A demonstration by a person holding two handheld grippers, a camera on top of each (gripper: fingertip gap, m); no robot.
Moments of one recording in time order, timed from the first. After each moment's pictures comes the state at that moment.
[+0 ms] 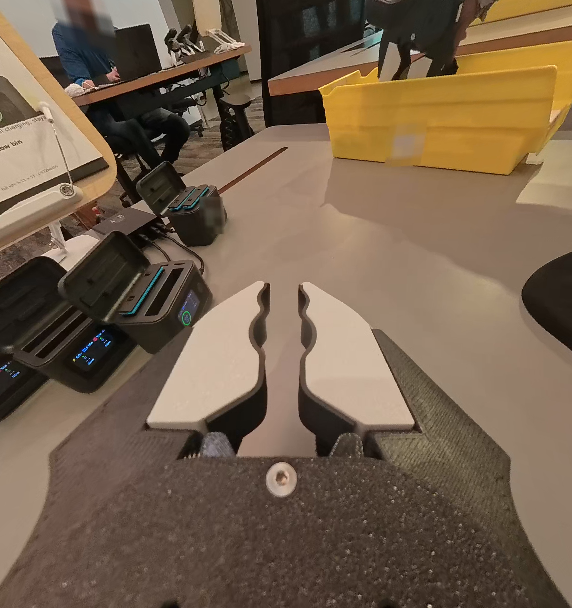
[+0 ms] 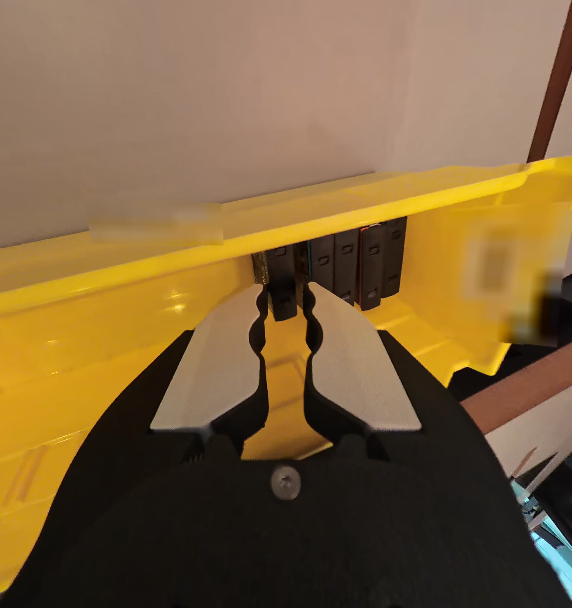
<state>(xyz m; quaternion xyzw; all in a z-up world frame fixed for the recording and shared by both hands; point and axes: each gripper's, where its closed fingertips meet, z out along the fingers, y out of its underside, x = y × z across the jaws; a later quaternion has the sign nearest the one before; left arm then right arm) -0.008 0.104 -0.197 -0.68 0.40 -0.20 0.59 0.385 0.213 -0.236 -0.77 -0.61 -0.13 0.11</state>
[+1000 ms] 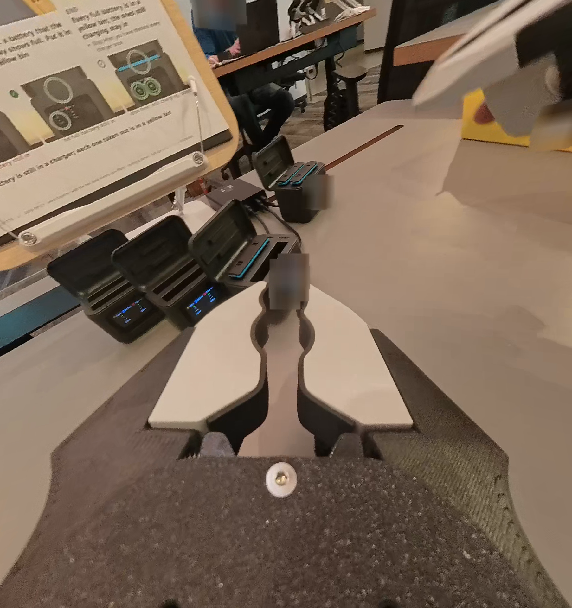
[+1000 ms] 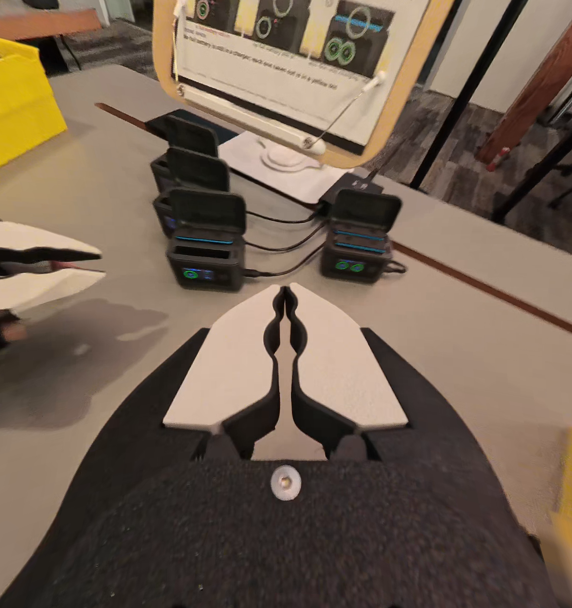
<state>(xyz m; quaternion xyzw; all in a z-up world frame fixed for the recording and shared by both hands) -0.060 0.144 -0.191 -0.72 0.30 -0.08 0.62 0.073 0.176 -0.144 -0.79 -0.27 0.12 0.54</state>
